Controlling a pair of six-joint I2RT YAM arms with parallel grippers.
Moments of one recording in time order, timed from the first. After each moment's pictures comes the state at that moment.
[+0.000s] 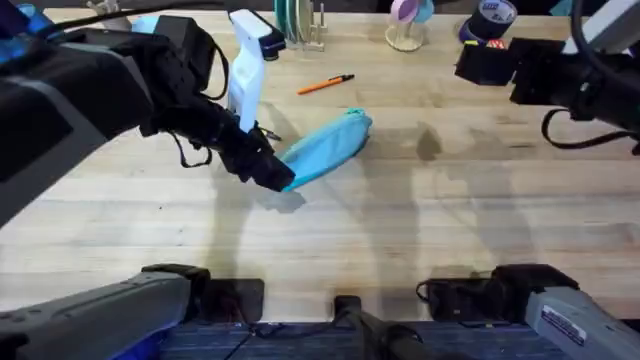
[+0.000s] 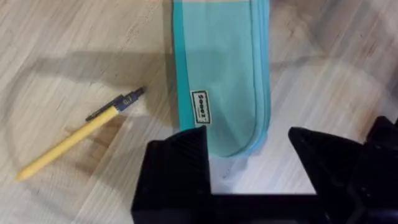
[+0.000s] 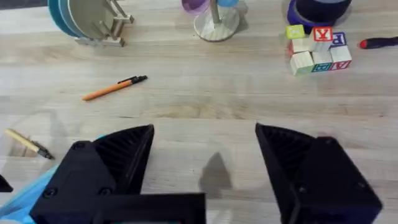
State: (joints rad) left arm -0.10 1.37 0.91 -0.97 0.58 0.77; right arm 0.00 0.94 0.86 -0.49 -0.13 0.11
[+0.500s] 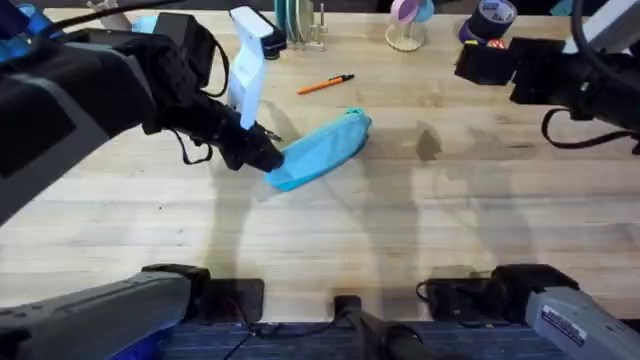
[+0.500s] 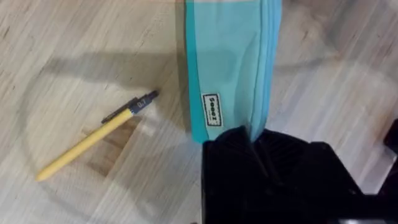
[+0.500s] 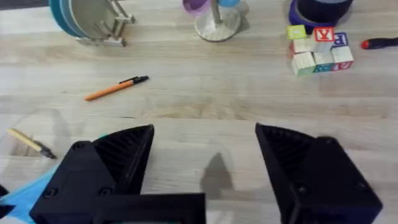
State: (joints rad) left arm -0.10 1.38 0.91 -0.92 0.56 0.78; right arm 0.00 0.94 0.86 -0.48 -0.14 0.11
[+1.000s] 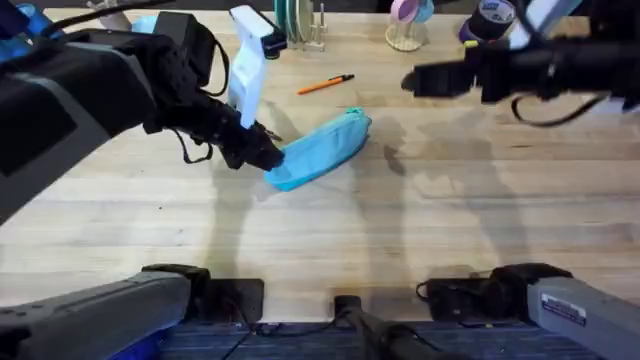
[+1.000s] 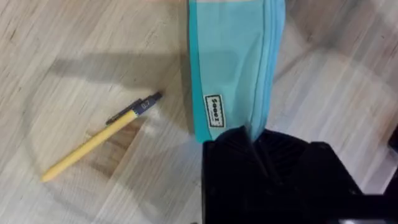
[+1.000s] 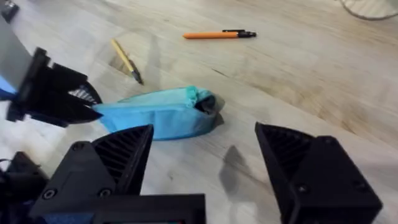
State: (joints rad) left arm -0.10 1.39 0.91 -0.91 0.55 0.78; right arm 0.07 1.18 1.03 -0.66 -0.56 -0.09
